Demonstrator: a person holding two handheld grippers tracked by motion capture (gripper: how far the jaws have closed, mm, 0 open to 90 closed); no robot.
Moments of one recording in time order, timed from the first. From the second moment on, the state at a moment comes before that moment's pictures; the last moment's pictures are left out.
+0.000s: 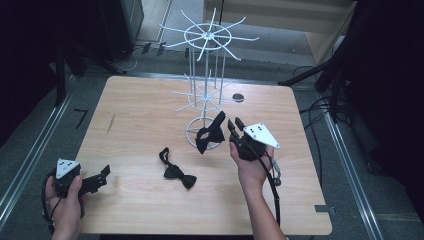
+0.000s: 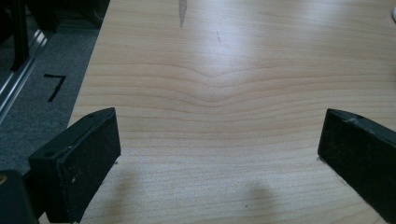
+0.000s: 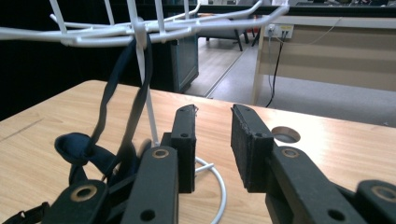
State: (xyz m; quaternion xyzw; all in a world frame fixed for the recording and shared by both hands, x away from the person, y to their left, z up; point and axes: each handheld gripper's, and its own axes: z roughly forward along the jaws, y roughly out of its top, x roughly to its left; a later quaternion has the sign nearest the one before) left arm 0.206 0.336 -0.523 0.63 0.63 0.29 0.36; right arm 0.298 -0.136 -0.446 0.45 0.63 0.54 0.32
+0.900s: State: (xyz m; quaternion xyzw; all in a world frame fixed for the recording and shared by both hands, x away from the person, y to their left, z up) left arm 0.206 0.336 -0.523 0.63 0.63 0.29 0.36; right arm 0.276 -0.149 -0.488 0.46 0.67 0.52 0.28
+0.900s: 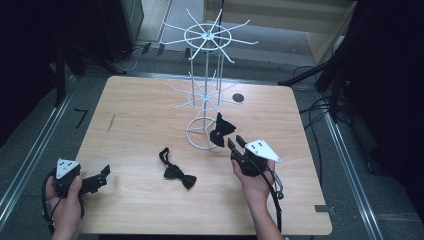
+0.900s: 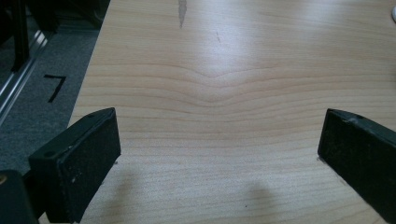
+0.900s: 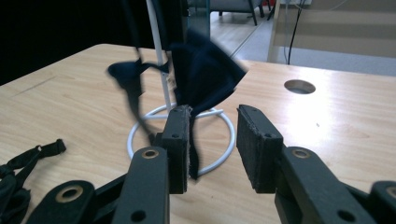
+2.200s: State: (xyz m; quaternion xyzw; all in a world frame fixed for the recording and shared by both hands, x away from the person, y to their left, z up) left arm 0.206 0.335 -0.524 0.63 0.62 0.29 0.36; right arm 0.252 -0.096 -0.506 0.41 0.72 0.53 0.19
